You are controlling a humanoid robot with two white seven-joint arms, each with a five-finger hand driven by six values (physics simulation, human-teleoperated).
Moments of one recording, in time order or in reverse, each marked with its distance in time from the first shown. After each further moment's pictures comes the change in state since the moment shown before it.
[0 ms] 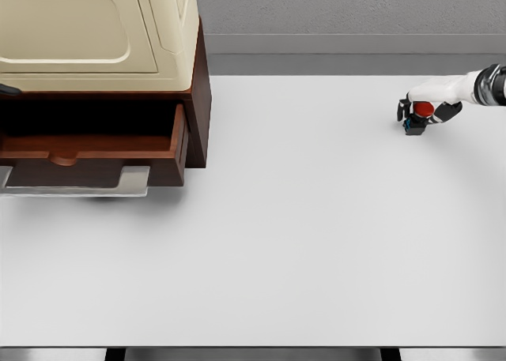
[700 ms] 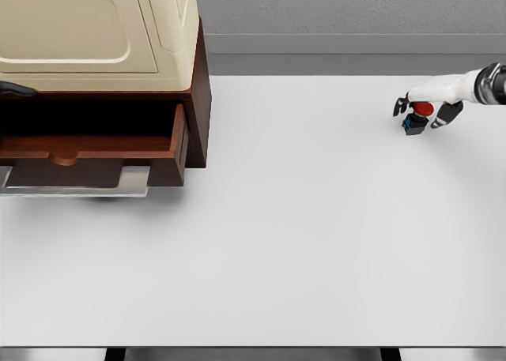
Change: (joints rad) left arm 0.000 0.013 -0.009 -0.087 0.102 0.000 0.000; right arm -0.005 -0.003 0.007 -0.010 0.008 -0.008 0.006
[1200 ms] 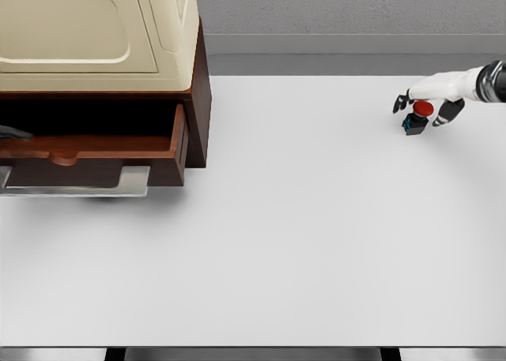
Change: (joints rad) left arm 0.023 0.078 -0.090 -0.010 -0.037 0.000 0.000; right arm -0.002 -0.010 -0.002 -0.019 -0.002 0.000 0.000
